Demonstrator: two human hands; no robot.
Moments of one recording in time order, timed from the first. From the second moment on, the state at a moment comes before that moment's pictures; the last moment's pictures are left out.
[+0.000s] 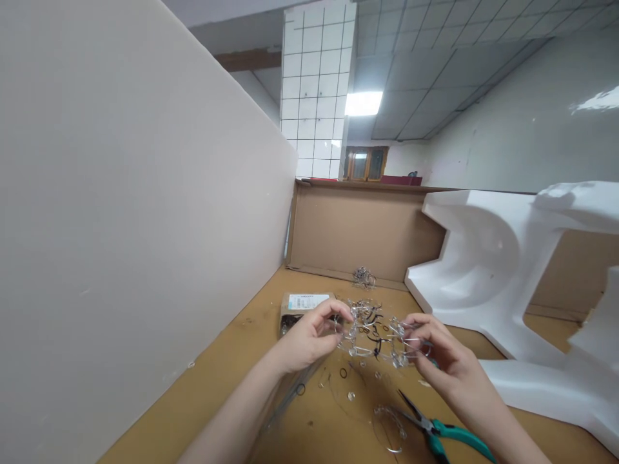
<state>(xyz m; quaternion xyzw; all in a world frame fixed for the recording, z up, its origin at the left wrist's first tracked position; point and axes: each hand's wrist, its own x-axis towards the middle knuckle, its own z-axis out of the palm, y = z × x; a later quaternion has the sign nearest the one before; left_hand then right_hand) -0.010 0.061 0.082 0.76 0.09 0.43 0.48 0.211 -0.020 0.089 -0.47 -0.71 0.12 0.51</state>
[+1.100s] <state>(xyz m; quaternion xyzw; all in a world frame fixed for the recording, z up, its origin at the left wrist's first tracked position) 0.002 0.043 0.085 0.72 0.10 0.52 0.45 0.189 -0.054 0.098 -0.41 -0.77 -0.13 0.46</state>
